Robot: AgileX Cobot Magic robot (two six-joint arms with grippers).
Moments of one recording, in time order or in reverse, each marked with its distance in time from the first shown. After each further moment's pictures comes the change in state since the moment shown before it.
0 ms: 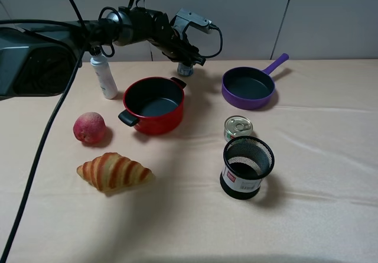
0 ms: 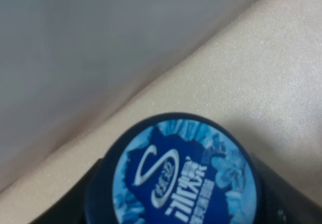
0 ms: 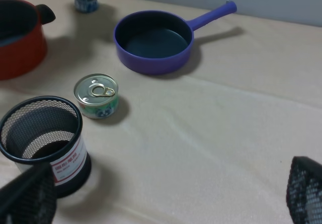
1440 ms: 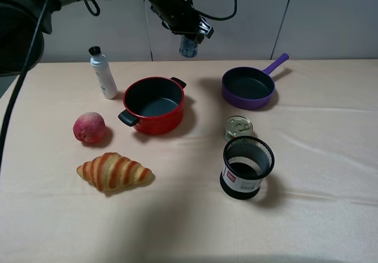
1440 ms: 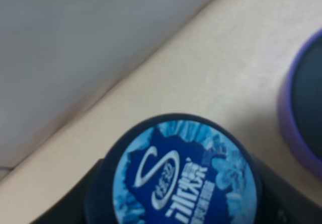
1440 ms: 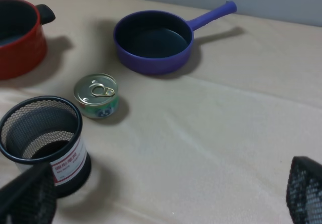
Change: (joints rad) left arm -0.050 -0.229 -0.003 -0.002 0.322 -0.002; right arm 0.000 0.000 0.000 0.000 0.000 0.000
